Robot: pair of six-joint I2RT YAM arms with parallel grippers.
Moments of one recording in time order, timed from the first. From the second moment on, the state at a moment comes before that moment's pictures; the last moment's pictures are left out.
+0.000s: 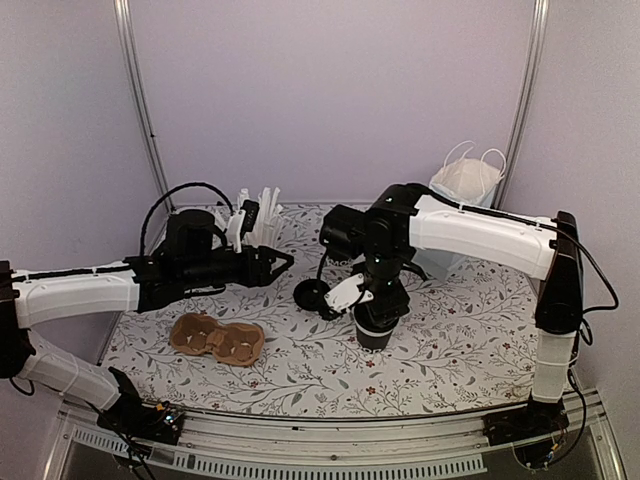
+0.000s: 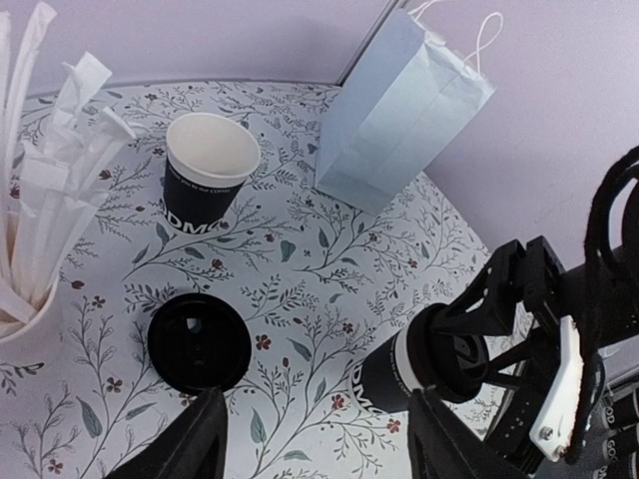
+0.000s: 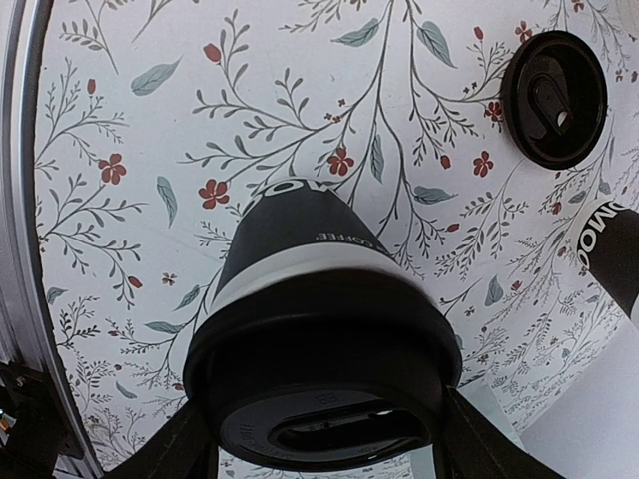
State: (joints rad) left arm -0.74 1.27 0.75 0.16 0.17 -0.47; right arm 1.04 1.97 1.84 -1.37 0.18 -0.89
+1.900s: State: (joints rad) left arm -0.89 1.79 1.14 0.14 0.34 -0.56; right arm 0.46 1.24 0.83 -0.54 -0.75 -0.35
